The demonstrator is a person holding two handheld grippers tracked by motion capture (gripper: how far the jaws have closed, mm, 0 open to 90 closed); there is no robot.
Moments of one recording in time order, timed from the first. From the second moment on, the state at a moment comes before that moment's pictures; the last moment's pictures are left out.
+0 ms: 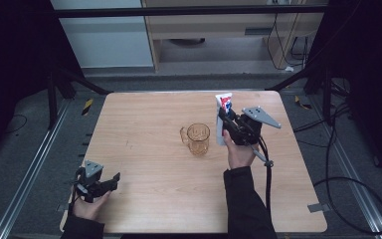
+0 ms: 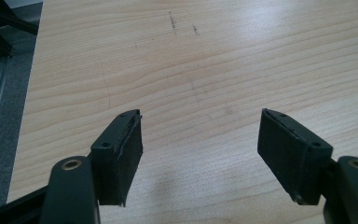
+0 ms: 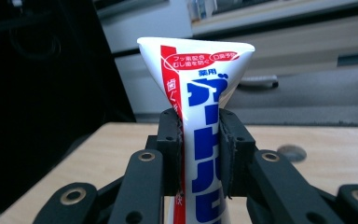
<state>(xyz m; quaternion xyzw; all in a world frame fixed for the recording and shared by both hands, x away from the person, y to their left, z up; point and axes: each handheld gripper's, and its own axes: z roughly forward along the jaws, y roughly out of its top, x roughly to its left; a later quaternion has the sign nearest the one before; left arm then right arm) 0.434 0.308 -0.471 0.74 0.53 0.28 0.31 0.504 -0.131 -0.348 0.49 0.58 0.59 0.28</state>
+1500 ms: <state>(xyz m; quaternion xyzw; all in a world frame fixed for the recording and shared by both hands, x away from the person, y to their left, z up) 0.434 0.310 -0.471 0.74 0.53 0.28 0.31 0.568 -0.066 -0.394 0.52 0.56 0.59 0.29</state>
